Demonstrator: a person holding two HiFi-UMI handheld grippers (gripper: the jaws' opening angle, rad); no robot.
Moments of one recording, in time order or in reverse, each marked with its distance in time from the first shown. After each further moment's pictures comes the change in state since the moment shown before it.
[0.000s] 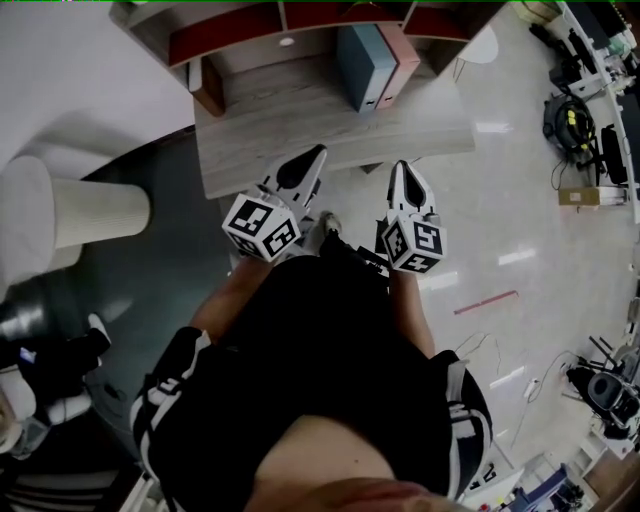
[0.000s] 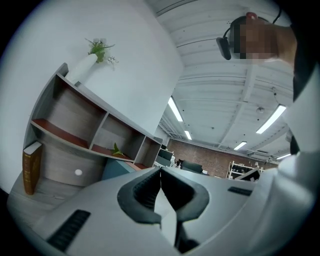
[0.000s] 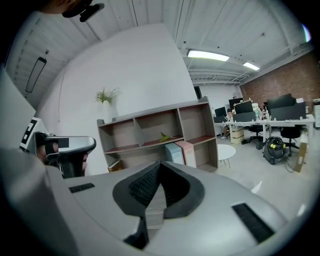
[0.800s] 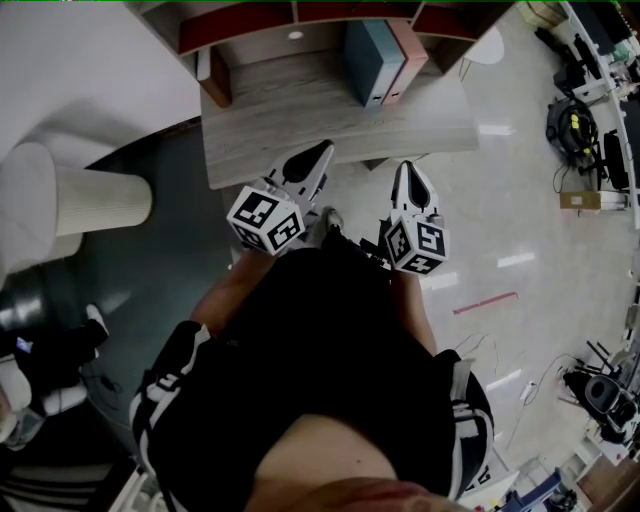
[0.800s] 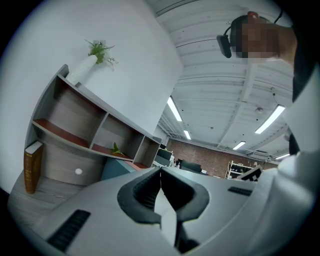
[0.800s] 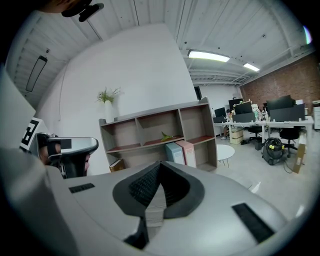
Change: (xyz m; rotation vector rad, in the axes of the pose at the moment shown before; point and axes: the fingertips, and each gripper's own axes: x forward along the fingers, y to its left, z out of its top) left arm -0.009 -0.004 -0.005 0.002 0.007 -0.013; right arm -0.013 0.008 -0.002 -0.009 0.004 -0.006
